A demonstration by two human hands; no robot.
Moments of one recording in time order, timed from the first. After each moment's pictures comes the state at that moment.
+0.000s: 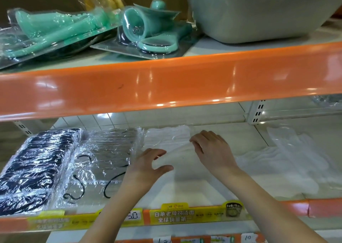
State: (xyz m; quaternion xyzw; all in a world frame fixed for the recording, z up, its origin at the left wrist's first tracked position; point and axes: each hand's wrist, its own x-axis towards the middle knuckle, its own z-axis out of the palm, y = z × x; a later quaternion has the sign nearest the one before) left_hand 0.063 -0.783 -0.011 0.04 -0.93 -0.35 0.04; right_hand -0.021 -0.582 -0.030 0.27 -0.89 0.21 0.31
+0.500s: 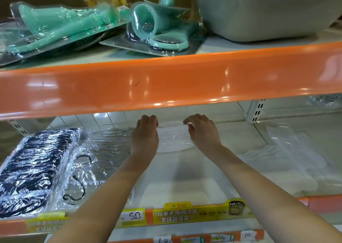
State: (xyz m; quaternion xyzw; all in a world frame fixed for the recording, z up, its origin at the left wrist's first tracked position) left_hand -0.016 -0.796 -0.007 0.03 -0.95 -0.12 0.28; right_hand -0.065 -0.618 -0.008 0.19 -0.94 0.25 0.15
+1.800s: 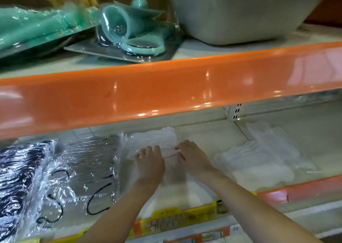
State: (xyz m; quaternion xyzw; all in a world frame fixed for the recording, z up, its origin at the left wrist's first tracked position) left_hand -0.009 -0.748 -0.065 0.05 -1.00 -0.05 0.07; right_hand -0.032 -0.597 -0.064 0.20 -0.95 0.22 0.02
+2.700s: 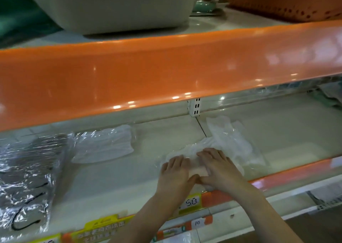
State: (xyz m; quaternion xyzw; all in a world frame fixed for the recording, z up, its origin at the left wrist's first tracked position) left_hand 0.014 -0.553 -0.085 -0.15 -0.98 -0.15 0.01; right_hand 0.000 -0.389 -0.060 0.13 -0.98 0.12 -0.08
